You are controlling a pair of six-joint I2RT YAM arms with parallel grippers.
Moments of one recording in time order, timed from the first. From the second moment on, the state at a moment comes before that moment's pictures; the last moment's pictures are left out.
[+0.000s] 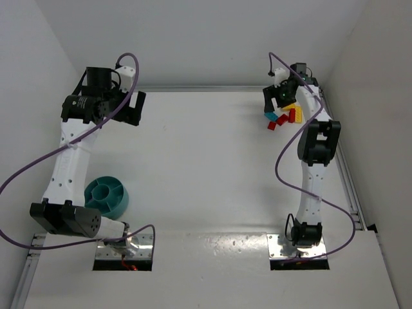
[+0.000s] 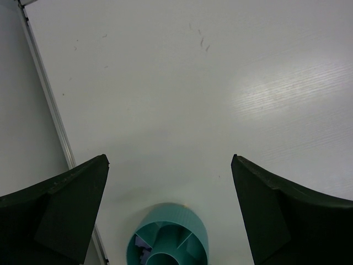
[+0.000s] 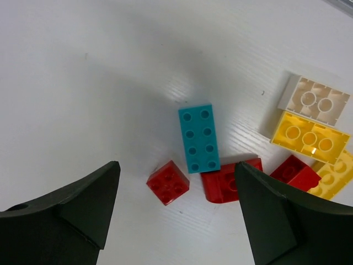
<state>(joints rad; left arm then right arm) -0.07 1.40 1.71 -1.01 0.04 0.24 -0.06 2.43 2.23 -0.80 -0.36 -0.43</state>
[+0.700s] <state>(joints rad) -0.10 1.40 1.66 -1.01 0.03 0.23 -0.08 2.55 2.26 -0.74 -0.35 -0.55</state>
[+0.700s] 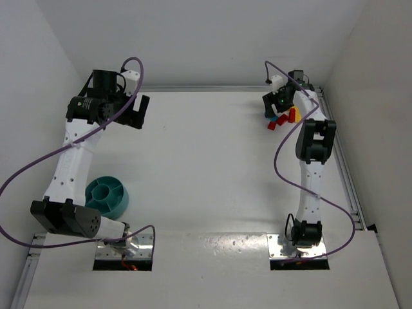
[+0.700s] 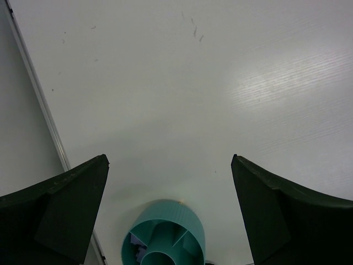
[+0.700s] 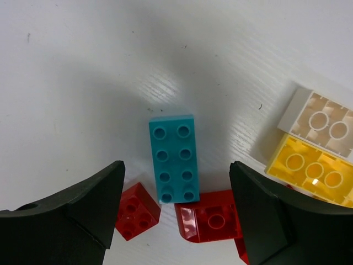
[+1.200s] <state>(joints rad) -0.10 1.36 1.61 -0.99 -0.01 0.20 -0.08 2.59 2.24 -0.72 -0.38 -0.60</state>
